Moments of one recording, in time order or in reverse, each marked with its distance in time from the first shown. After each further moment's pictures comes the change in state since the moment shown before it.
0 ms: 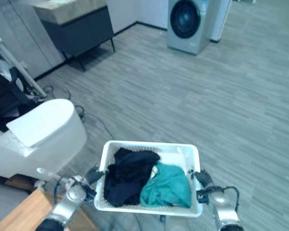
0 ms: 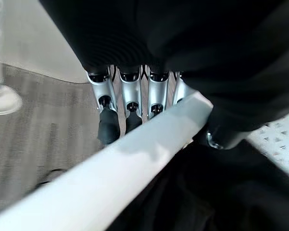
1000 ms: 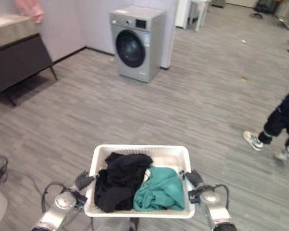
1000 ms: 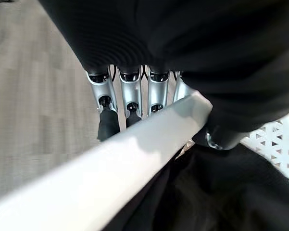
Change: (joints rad) left arm 0.052 0.097 0.083 -0.077 -0.043 -0.020 0.000; right arm -0.040 0.035 0.102 -0.024 0.004 -0.008 0.005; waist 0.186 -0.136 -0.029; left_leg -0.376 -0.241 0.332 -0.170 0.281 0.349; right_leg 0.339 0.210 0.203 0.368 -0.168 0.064
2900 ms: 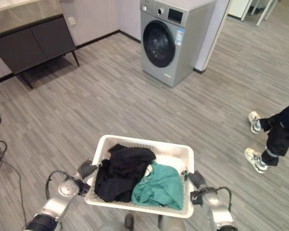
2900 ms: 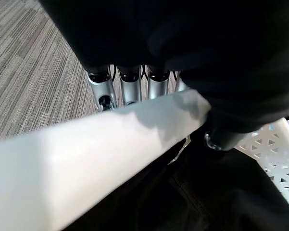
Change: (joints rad) left arm -0.089 -0.008 -0.049 0.059 -0.038 -0.005 0.007; right arm 0.013 -0.005 -0.039 -0.017 0.033 -0.005 -0.004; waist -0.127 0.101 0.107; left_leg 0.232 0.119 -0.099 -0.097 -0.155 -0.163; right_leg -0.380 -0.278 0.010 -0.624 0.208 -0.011
